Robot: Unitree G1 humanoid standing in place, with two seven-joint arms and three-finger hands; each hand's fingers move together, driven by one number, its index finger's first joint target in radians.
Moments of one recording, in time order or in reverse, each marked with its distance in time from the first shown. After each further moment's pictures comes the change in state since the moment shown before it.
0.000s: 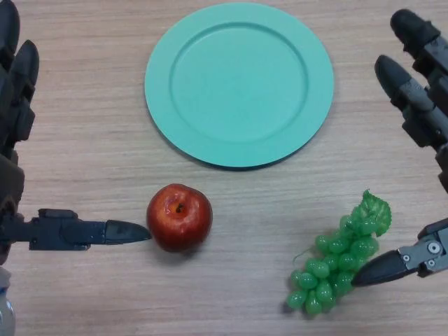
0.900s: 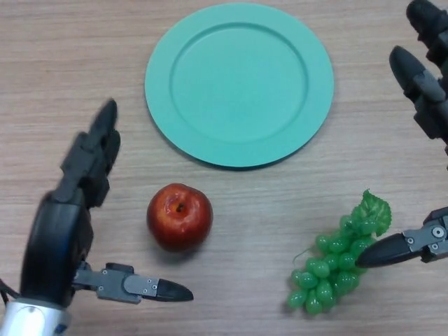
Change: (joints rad) left arm 0.110 -0.009 -0.207 0.352 0.108 -0.208 -0.014; right arm -0.007 -0.001 -0.010 0.031 0.001 0.015 -0.067
